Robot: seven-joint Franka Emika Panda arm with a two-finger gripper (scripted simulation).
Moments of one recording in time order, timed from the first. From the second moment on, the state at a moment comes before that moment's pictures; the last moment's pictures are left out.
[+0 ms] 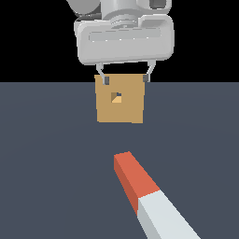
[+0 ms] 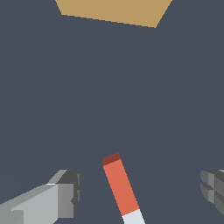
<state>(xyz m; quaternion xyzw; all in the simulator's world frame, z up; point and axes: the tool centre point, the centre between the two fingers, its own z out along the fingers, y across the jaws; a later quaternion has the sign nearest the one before) 0.016 -0.005 0.200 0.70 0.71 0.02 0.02</state>
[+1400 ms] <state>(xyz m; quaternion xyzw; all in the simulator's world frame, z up) 0.031 -0.125 0.126 0.63 0.78 0.01 0.01</state>
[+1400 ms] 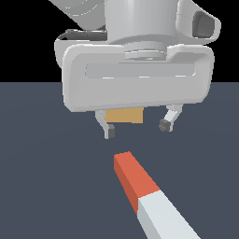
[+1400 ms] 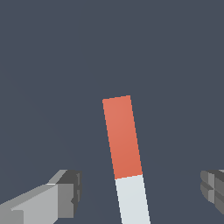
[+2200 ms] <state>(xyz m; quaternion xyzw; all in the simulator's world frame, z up) 0.059 -0.207 0.073 0.57 0.82 0.00 0.00</state>
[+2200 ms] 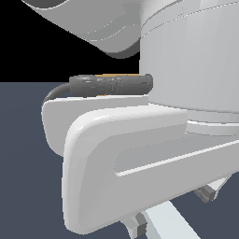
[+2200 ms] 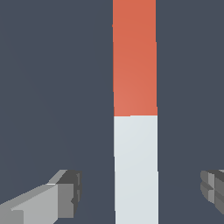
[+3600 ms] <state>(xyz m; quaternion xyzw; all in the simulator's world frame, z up) 0.061 -0.212 0.019 0.57 0.82 0.00 0.00</state>
